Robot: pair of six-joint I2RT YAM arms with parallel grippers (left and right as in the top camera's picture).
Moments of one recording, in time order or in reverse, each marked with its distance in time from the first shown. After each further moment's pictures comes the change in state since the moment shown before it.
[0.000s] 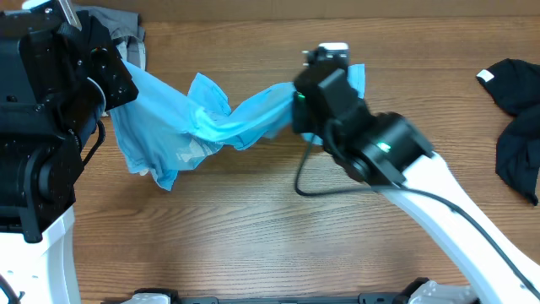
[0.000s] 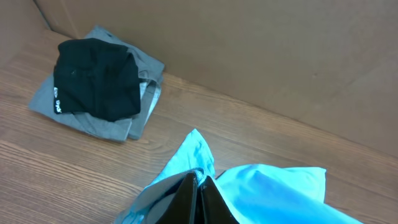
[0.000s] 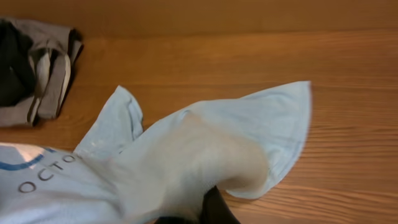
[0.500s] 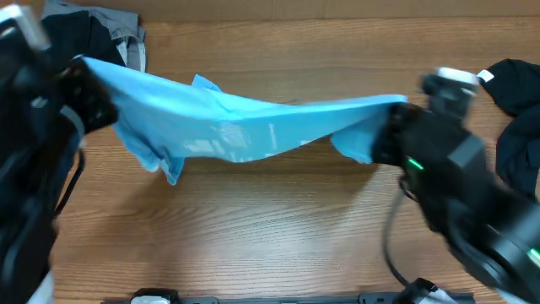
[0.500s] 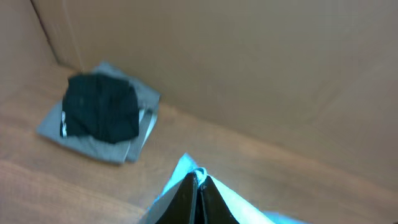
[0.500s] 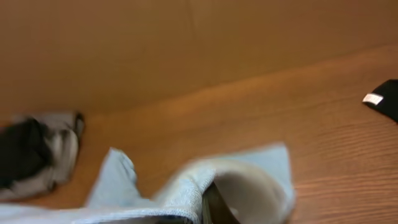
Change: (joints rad) left arm 0.000 -0.115 0.051 0.000 -0.012 0.000; right arm -0.002 -0.373 0.000 -0.169 0.192 0.114
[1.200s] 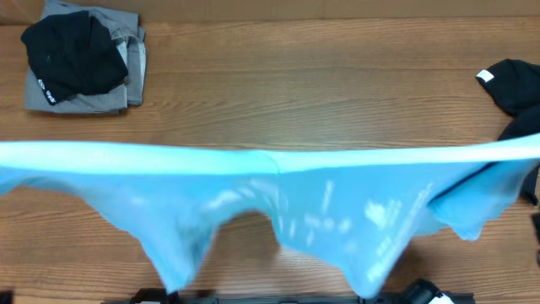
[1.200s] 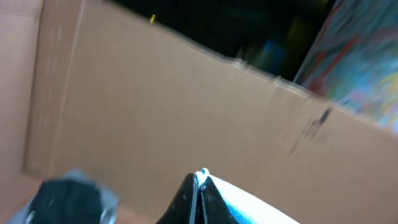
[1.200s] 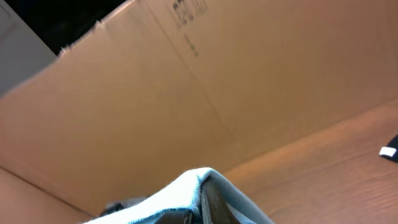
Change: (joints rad) left arm 0.000 -0.188 0.369 0.016 0.010 -0.001; right arm 0.000 -0.224 0.354 -0.118 0.057 0.016
